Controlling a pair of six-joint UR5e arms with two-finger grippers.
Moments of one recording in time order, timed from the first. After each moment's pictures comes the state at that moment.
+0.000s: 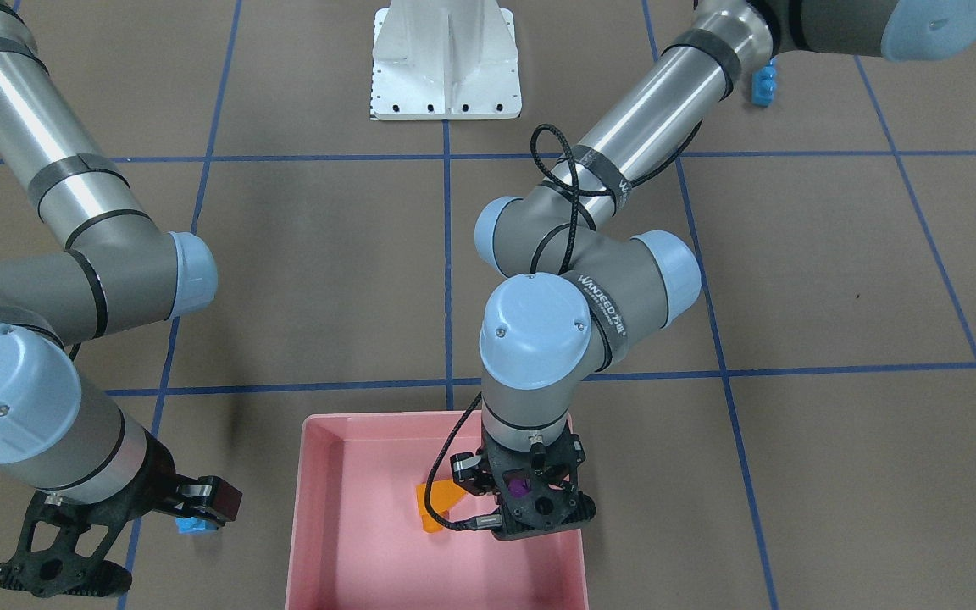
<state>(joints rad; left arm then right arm) -0.83 -2.82 -0.69 -1.97 -1.90 -1.09 1.03 -0.67 1.03 -1.35 2.09 0.90</state>
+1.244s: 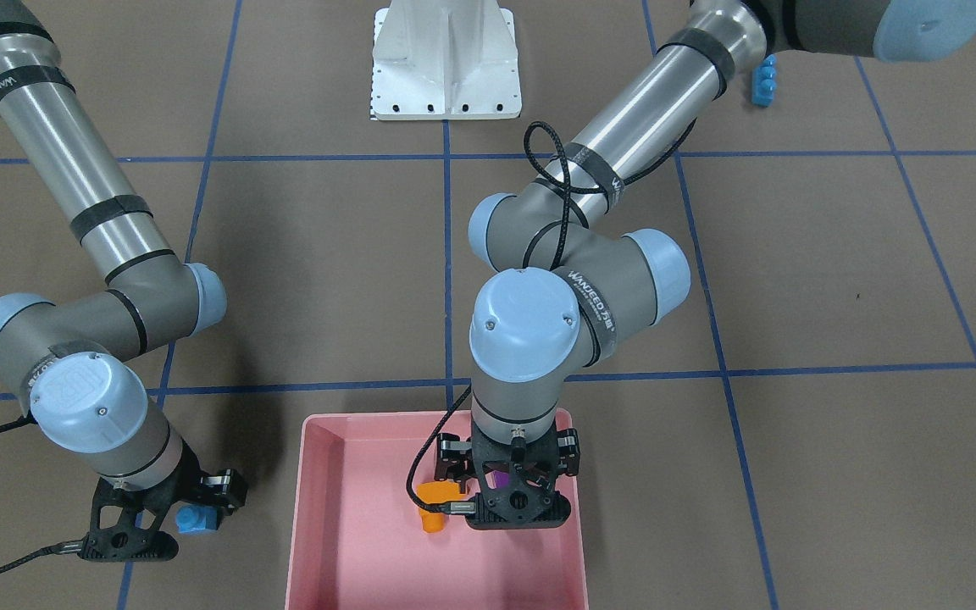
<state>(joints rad) -0.82 -2.82 -0.71 -1.97 -1.91 -0.98 0.93 -0.74 0.82 -1.04 1.97 0.89</state>
